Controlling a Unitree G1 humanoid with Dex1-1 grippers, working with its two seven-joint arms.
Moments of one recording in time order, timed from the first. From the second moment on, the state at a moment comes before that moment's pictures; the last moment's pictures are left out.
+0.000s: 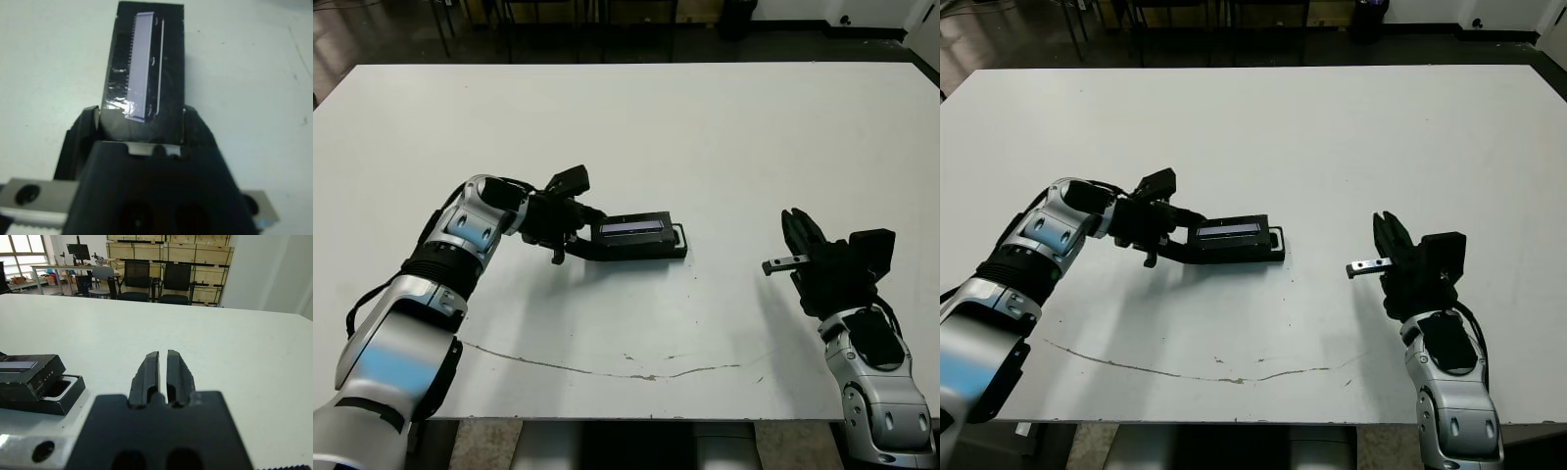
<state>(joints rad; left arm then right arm) -0.83 0.38 -0.34 0.81 0.01 0.06 -1.26 0.07 -0.24 -0.11 -0.31 0.14 0.24 0.19</state>
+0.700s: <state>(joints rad) -0.83 0.32 -0.35 0.87 0.04 0.06 -1.22 0.07 -0.24 -0.12 -0.29 0.15 0.20 0.21</state>
